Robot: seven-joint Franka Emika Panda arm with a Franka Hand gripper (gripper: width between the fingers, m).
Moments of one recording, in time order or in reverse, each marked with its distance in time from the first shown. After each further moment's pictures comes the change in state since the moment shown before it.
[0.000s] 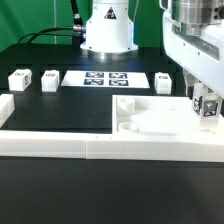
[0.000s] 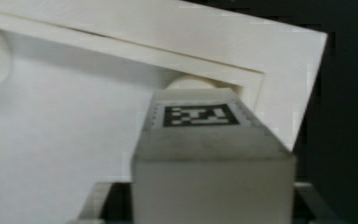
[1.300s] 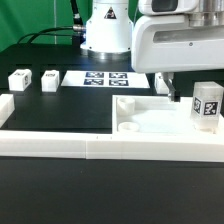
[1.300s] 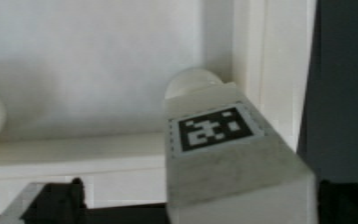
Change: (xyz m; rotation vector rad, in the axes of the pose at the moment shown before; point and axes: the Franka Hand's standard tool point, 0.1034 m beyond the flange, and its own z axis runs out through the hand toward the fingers) arm -0.003 0.003 -0.005 0.079 0.123 -1.353
